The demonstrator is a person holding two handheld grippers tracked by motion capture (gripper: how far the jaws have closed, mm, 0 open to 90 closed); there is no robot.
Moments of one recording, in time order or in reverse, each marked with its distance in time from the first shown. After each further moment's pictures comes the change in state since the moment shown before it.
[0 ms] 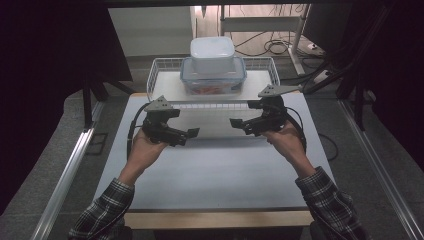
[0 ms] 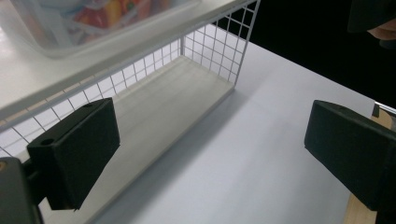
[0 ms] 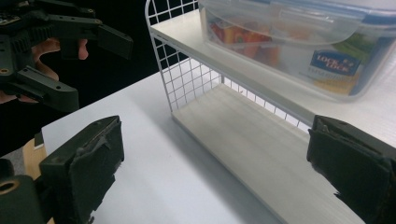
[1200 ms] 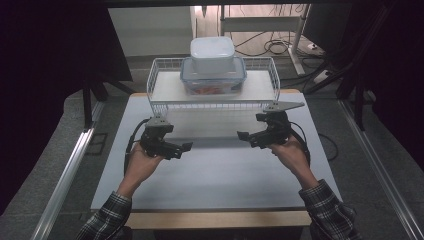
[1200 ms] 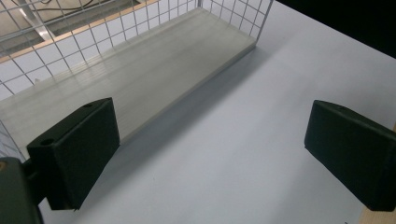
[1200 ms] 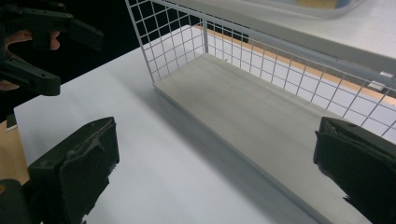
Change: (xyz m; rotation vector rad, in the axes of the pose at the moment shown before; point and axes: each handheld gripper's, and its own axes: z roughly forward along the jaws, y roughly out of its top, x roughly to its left) left arm 0.008 -0.049 0.011 0.093 0.052 -0.051; right arm -0.011 -0.048 0.002 0.045 -0.058 0.036
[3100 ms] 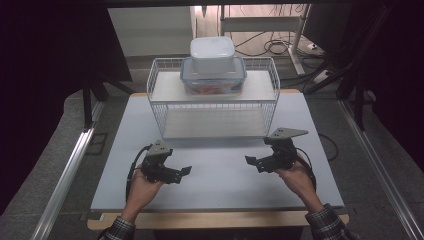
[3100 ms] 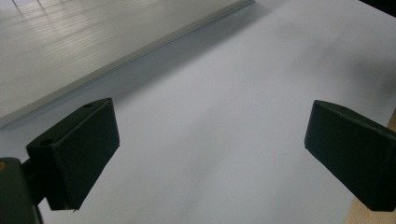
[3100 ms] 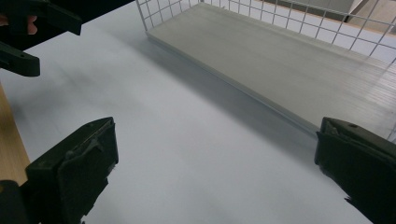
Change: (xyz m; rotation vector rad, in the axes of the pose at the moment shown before) left arm -0.020 -0.071 0.012 0.016 -0.002 -0.043; right arm 0.007 -0.070 -0.008 0.067 -0.034 0.012
